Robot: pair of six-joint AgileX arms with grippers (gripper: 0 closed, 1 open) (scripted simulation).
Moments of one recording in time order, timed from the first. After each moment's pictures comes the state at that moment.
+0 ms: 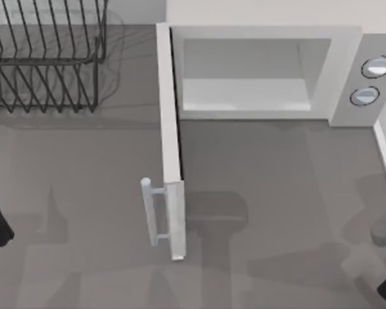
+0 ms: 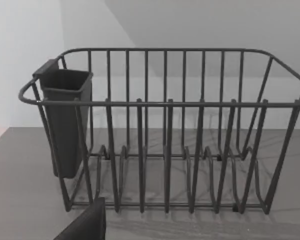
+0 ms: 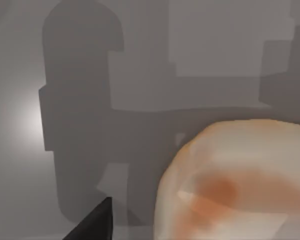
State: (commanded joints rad) left arm 0.00 0.00 0.00 0.00 0.00 0.00; right arm 0.19 1.51 0.52 -0.58 0.00 -0.47
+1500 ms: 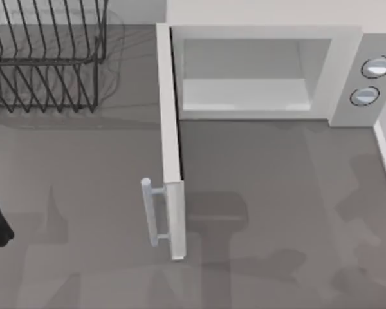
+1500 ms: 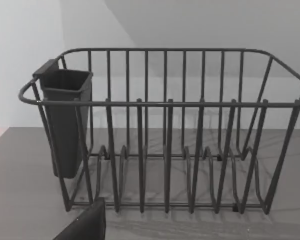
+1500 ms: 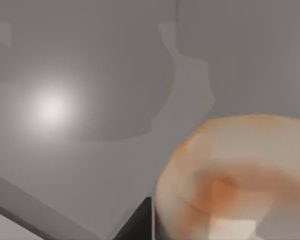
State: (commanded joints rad) left arm 0.00 0.00 0.00 0.00 0.00 0.00; right arm 0.18 1.31 0.81 -1.08 -0.01 -0.48
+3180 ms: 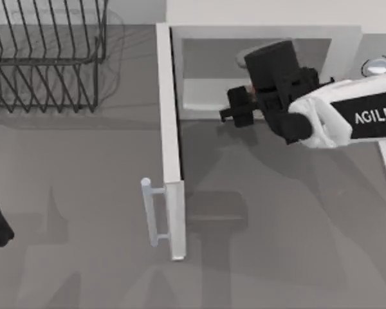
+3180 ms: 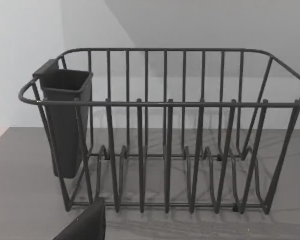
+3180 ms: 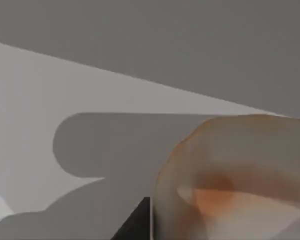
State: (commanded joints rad) left arm 0.00 0.00 0.00 0.00 0.00 0.00; right arm 0.53 2.14 1.28 0.15 0.47 0.09
